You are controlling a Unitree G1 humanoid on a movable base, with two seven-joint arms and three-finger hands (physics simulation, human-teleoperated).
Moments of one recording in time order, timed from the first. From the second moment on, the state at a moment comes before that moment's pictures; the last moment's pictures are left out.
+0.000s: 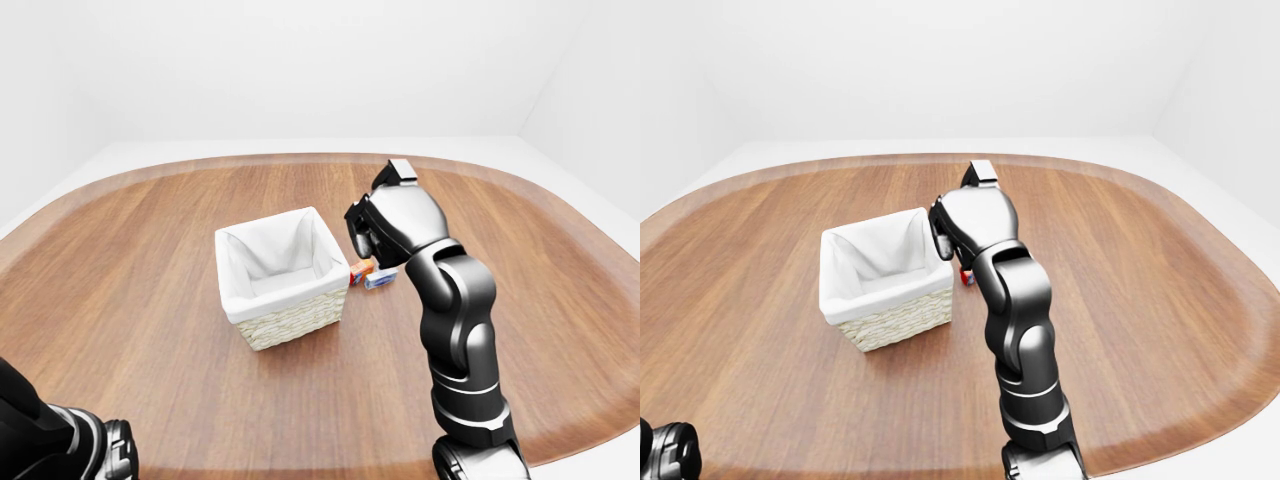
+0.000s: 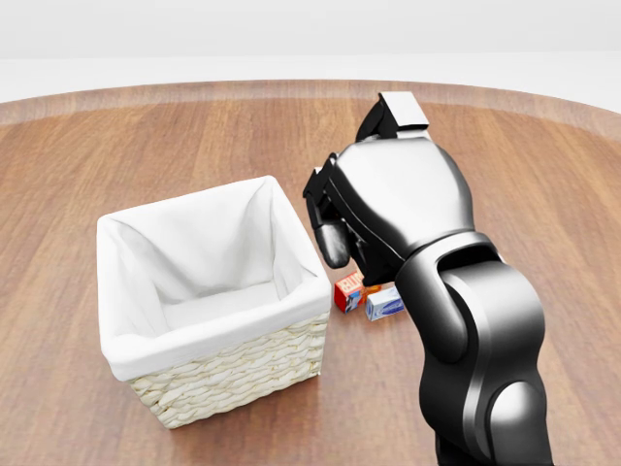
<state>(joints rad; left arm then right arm) -0.54 0.57 0.35 -1.05 -0.96 0.09 0.52 -0.49 0.03 0.09 -0.40 -1.34 0.09 0.70</state>
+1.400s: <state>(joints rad) -0.53 0.58 0.33 -1.05 -0.96 0.09 0.52 -0.47 0.29 0.29 -0.27 -1.50 0.09 0.69</state>
